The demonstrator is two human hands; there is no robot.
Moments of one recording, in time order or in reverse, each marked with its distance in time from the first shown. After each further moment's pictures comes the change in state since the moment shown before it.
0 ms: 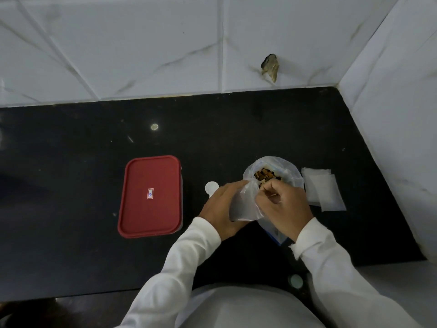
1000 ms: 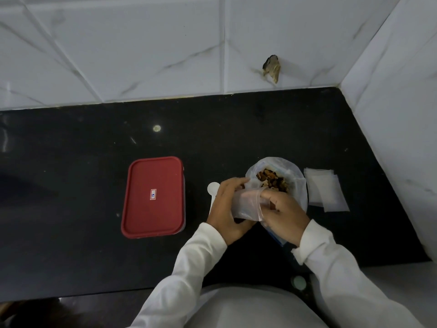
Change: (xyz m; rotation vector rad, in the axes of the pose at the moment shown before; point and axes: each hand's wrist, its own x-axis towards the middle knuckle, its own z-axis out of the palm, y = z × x) left_hand 0.001 -0.015 0.022 -0.225 0.196 0.197; right_hand -0.003 -0.004 0.002 -0.058 -0.272 0.054
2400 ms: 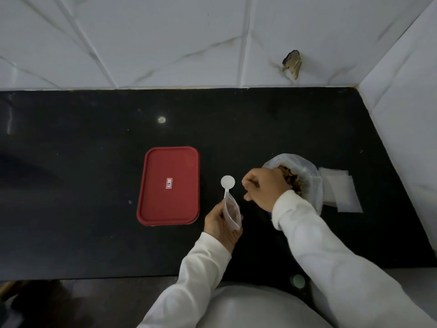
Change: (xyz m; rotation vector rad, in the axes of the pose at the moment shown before) left_hand -0.032 -0.006 -0.009 -1.452 0.406 -1.031; right_hand 0.059 -0.029 0.038 -0.229 0.040 0.070
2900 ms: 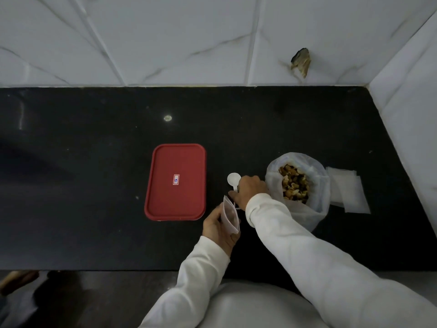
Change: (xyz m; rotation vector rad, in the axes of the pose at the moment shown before) left_hand -0.012 -0.002 -0.010 -0.076 0.078 0.077; right_hand 0.035 0.000 0.066 -0.385 -0.054 0.164
